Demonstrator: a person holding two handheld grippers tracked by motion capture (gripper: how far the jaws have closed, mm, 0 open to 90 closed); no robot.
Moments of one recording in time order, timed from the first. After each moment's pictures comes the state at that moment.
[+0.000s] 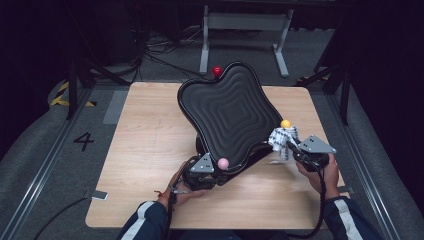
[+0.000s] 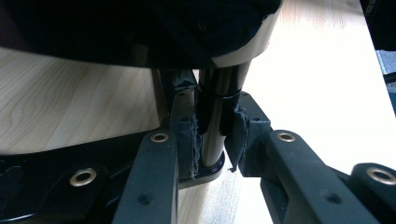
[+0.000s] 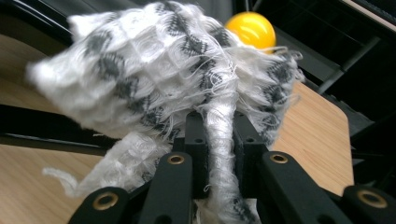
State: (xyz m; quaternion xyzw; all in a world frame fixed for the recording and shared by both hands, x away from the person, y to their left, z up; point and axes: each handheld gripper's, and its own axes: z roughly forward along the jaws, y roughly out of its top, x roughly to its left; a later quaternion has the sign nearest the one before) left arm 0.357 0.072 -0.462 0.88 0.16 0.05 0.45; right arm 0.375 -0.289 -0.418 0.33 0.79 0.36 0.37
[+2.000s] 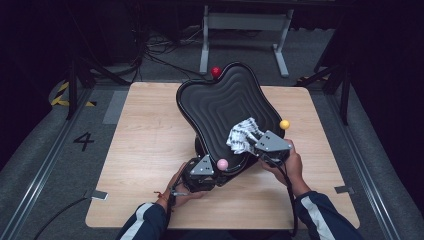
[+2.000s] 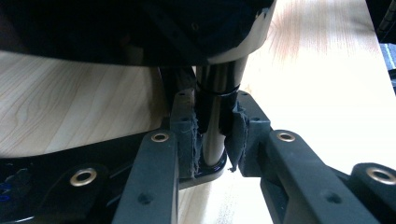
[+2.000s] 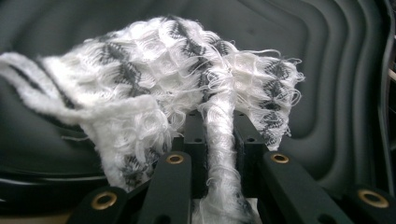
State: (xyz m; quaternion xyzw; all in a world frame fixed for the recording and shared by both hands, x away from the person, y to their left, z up) left arm 0.352 0.074 -0.463 0.88 0.15 0.06 0.45; right arm 0.383 -0.185 -0.396 0.22 0.81 0.39 0.37
